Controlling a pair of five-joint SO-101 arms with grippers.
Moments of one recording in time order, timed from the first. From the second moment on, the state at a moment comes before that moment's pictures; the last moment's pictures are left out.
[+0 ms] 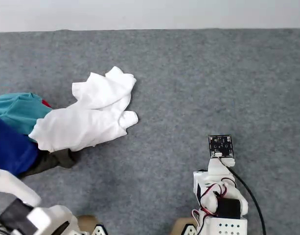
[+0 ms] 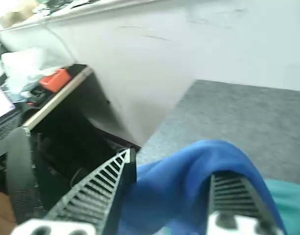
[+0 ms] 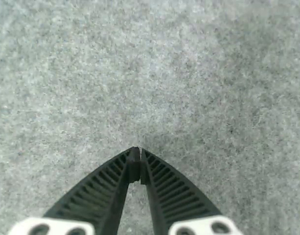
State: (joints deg) left arm -52.2 -8.9 -36.3 78.4 -18.6; right arm 0.5 -102.8 95.6 74.2 4.1
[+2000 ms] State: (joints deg) left arm -57.7 -27.4 -7.7 84.5 -26.2; right arm 0.5 -103.2 74.9 74.2 4.3
